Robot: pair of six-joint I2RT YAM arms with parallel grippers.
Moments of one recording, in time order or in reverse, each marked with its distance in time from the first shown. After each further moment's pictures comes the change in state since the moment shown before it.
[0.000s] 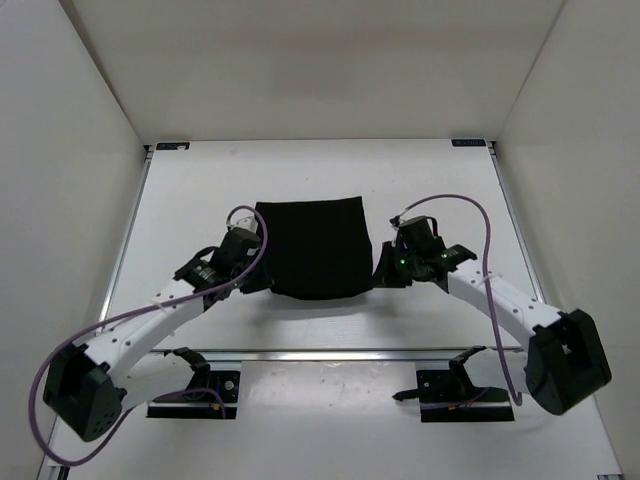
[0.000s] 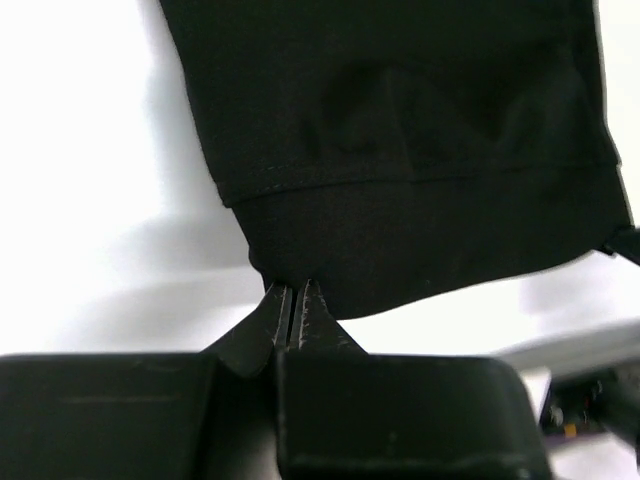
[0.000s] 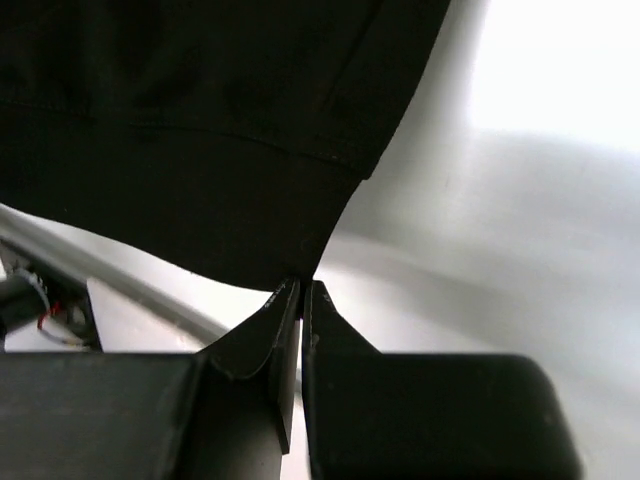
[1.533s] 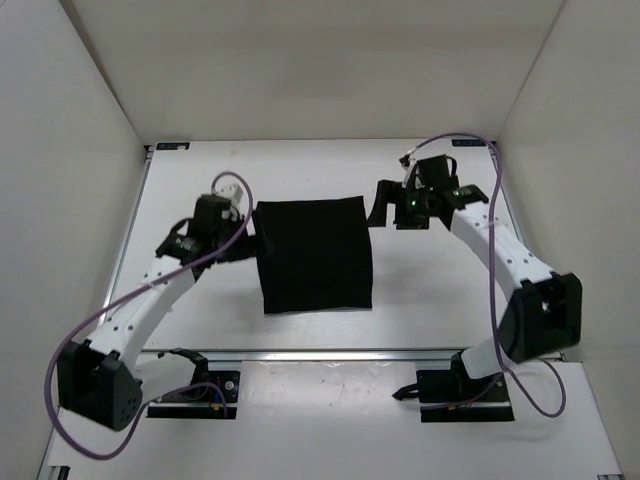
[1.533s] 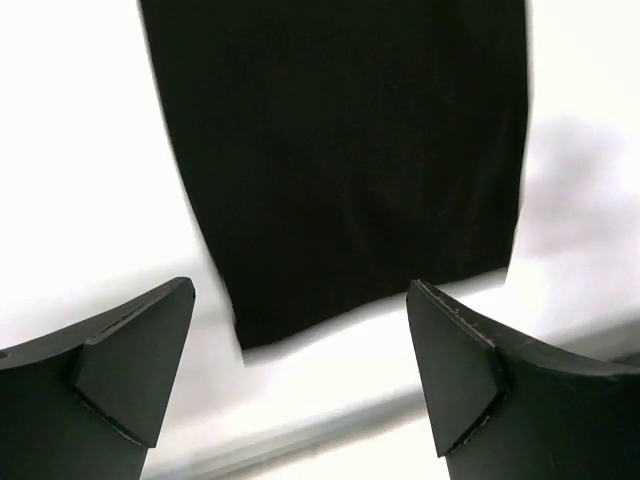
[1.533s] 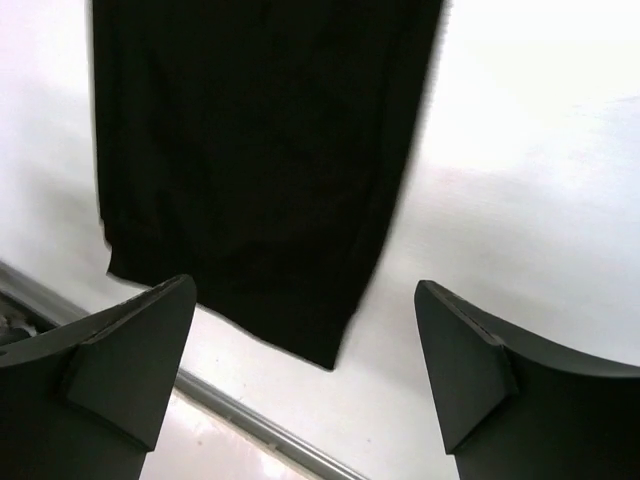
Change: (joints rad) left arm 0.277 0.084 0.229 -0.025 0.200 0.290; right arm -0.211 0.269 0.528 -0.222 -0.058 -0.269
